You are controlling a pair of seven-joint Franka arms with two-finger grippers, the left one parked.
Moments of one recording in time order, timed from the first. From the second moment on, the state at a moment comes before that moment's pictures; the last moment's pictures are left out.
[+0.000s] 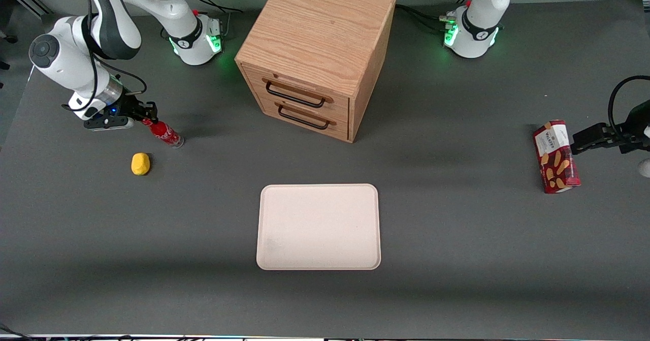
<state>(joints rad) 0.23 -0.31 -0.37 -2.68 -0.09 2.34 -0.08</state>
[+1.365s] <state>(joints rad) 0.25 -0.17 -0.30 -1.65 -0.06 1.42 -0.08</state>
